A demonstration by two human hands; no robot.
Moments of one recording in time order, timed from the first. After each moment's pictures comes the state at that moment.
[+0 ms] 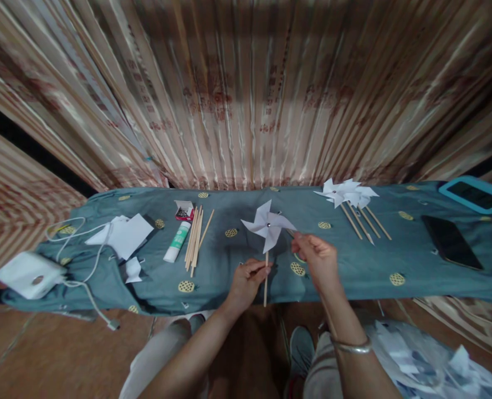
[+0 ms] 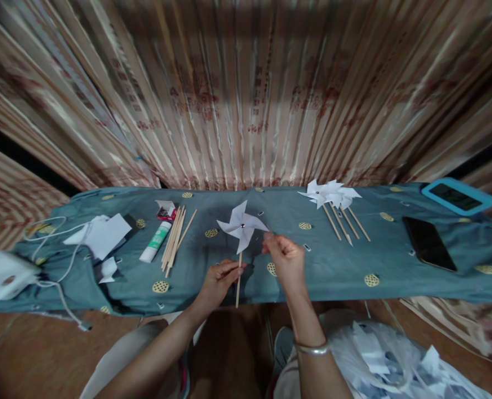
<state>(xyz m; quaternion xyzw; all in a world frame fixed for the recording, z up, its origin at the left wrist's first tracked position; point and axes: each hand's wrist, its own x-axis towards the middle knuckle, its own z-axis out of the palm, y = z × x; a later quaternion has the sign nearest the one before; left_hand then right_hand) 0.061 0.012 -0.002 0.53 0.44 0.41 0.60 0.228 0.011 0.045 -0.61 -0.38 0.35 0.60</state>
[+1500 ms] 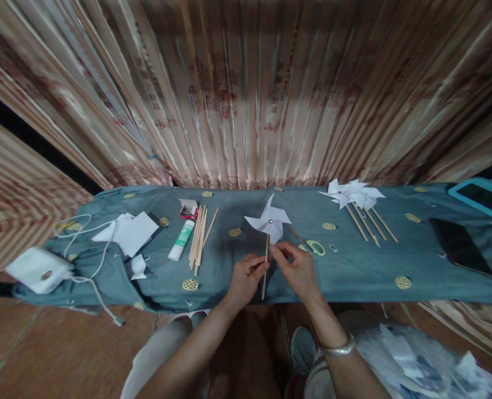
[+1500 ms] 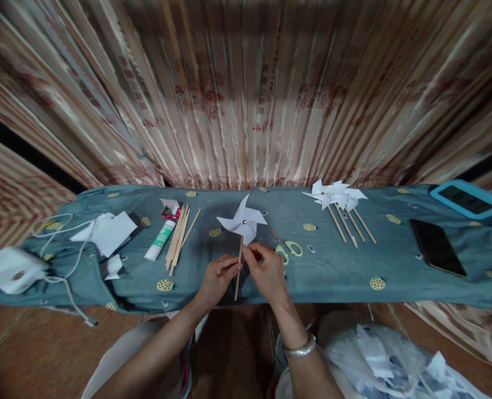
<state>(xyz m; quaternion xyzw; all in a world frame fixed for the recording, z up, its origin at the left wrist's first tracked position) 0.053 0.023 -0.009 0.58 0.43 0.43 0.54 0.192 0.006 0.035 -0.61 -0.56 0.28 0.49</state>
